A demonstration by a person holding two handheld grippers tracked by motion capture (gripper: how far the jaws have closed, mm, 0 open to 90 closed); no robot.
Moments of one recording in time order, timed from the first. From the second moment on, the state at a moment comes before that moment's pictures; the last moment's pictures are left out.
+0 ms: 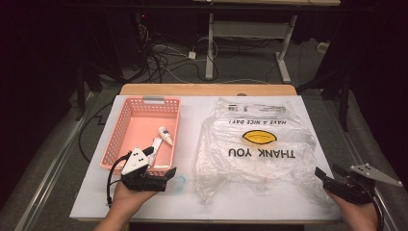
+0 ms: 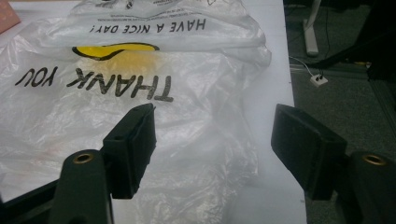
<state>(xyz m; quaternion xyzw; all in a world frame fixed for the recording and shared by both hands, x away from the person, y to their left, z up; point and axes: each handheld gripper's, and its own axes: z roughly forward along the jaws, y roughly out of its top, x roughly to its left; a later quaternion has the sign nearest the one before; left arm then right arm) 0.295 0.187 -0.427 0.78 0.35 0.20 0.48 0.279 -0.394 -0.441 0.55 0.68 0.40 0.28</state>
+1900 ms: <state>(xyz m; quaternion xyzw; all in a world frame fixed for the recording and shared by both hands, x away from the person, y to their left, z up) 0.291 0.159 -0.418 0.79 0.29 0.18 0.51 0.345 -0.355 -0.437 0.51 0.71 0.41 0.26</state>
